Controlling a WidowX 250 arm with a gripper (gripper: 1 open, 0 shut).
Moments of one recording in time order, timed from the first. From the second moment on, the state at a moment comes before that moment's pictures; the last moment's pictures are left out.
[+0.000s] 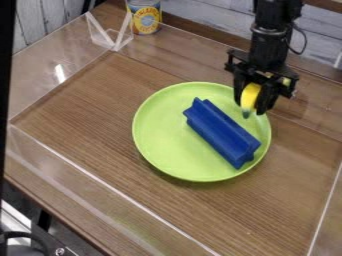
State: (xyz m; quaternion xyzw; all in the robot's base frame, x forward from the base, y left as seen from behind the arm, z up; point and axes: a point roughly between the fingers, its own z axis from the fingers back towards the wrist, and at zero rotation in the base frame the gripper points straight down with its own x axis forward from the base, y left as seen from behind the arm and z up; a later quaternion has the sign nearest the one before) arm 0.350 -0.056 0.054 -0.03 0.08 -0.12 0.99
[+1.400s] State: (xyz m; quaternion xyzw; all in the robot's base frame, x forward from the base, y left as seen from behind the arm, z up) arm 0.319 0.049 0.161 -0.03 0.05 -0.01 1.00
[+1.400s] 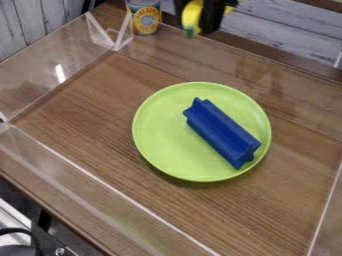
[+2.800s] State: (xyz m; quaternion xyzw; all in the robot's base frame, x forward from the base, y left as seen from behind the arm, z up) arm 0.305 0.137 0.108 -0.02 0.05 0.05 1.00
